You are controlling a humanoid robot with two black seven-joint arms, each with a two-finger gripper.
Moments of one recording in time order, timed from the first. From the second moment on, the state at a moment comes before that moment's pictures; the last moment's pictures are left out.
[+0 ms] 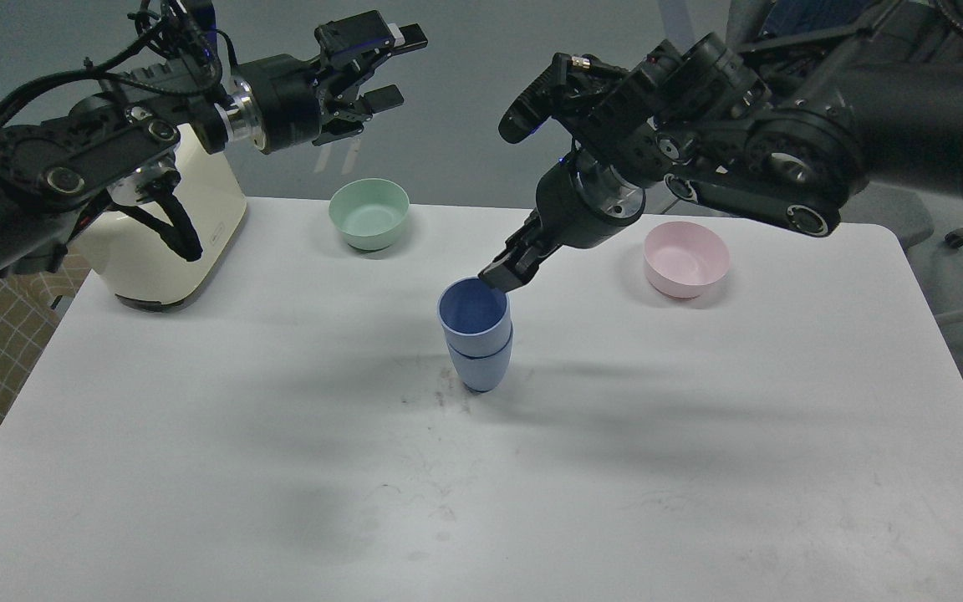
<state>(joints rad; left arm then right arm) -1.26 0.50 -0.08 -0.76 0.56 -0.45 -0.49 1.89 -0.08 -0.65 0.93 -1.03 0.49 0.49</state>
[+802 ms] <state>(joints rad) -1.04 0.34 -0.38 -0.46 0.43 -0.47 -0.49 1.23 -0.38 0.22 0.70 -0.50 0.26 0.49</state>
